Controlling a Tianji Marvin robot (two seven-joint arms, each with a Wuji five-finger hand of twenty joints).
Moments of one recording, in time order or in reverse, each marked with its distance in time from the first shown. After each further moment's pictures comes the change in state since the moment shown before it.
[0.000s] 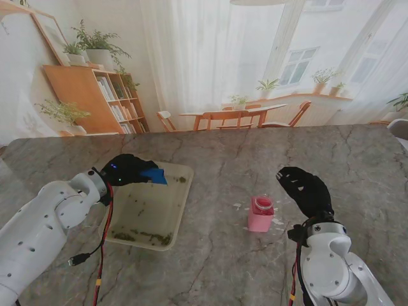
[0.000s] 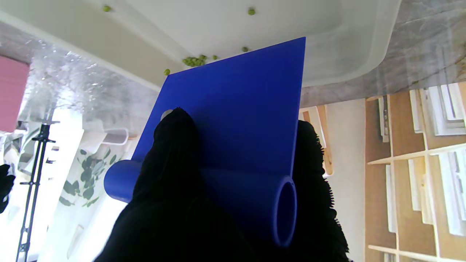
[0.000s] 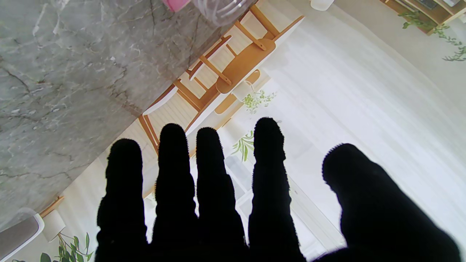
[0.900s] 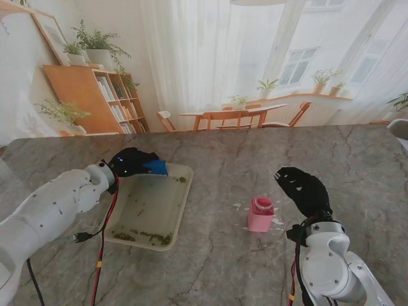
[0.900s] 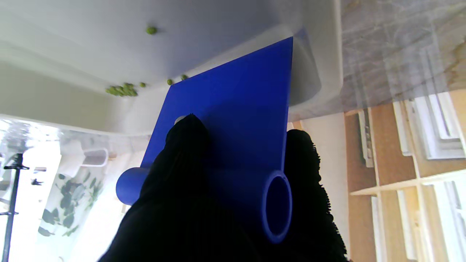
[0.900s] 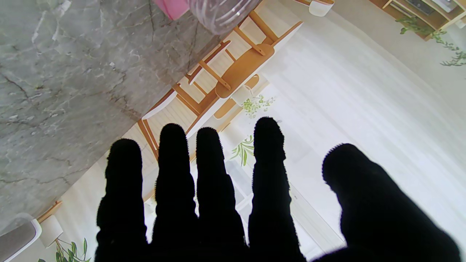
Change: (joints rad) left arm -0.454 -0.075 0.622 0.645 -0.148 0.021 0.407; right arm 0.007 0.001 -0.004 0.006 0.001 -0.001 0.016; left_hand 0.032 0.003 0.091 0.000 -0.210 0.072 0.202 0.090 -0.158 0.027 -0.045 0.309 -0.150 -0.045 0.223 0.104 -0.092 -0.047 0.114 0.025; right_hand 0.000 0.000 0.000 0.000 0.004 0.000 0.000 0.000 0.000 0.000 0.000 0.000 0.000 0.000 0.000 0.000 0.000 0.003 -0.001 0.001
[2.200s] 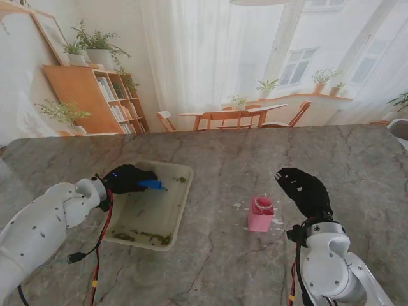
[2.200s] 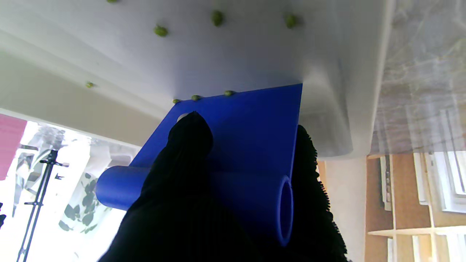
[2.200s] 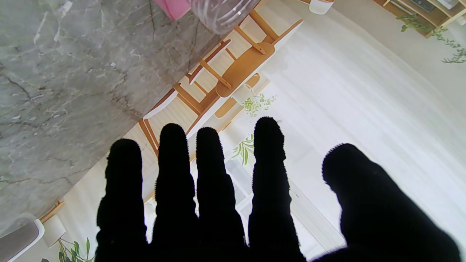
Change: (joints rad) left arm 0.269 0.072 -0.391 -0.297 0.106 -0.120 -0.276; right arm -0.004 0.000 0.001 0.001 0.008 -0.002 -0.008; left_hand 0.004 -0.026 0.016 0.000 0.058 -0.080 -0.080 -0.116 0.052 -0.035 -0.199 -0.233 0.039 0.016 -0.458 -0.311 0.025 0.001 -0.271 -0.149; right_hand 0.000 0.000 0.000 0.000 0.001 -0.001 0.002 0.000 0.000 0.000 0.000 0.000 0.000 0.000 0.000 0.000 0.000 0.001 -0.001 0.001
